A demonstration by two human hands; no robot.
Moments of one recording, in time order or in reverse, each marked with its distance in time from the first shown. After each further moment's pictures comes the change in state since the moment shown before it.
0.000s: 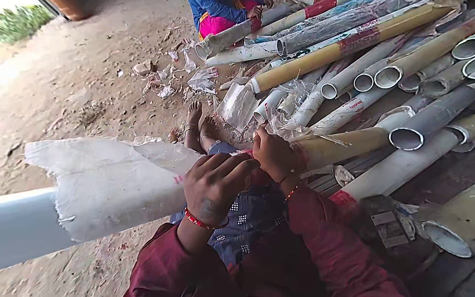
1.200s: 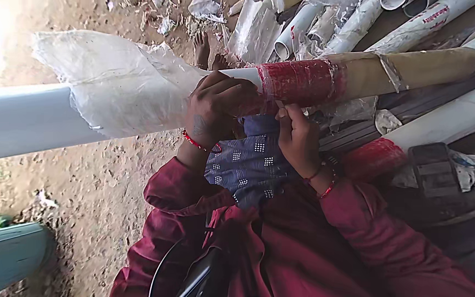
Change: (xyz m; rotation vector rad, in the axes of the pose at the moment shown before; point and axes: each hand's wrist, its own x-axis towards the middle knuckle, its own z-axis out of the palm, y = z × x) left_hand -0.041 -0.072 0.022 -0.256 -0.209 0.069; right_hand -0.089 0.019 0.070 0.298 0.386 -0.192
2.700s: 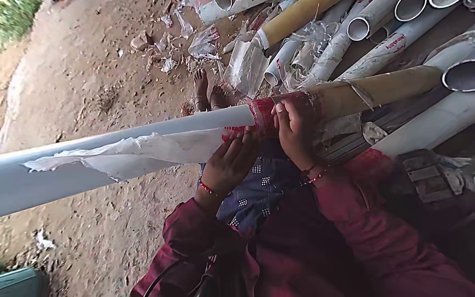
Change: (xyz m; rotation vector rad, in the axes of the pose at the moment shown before) left_hand -0.031 0.046 0.009 0.514 -0.028 0.226; right_hand 0.046 0.007 -0.008 0.183 -0.034 0.066
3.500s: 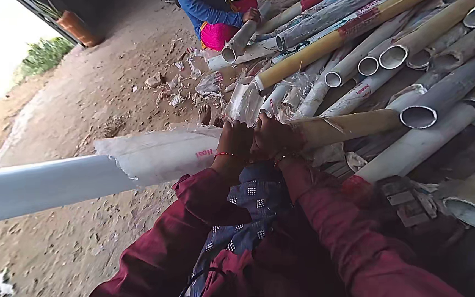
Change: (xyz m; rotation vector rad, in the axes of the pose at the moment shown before) left_hand 0.133 -0.029 -0.004 0.043 -1.125 -0.272; right_hand 0.078 -0.016 0.021 -0.377 -0.268 0.248
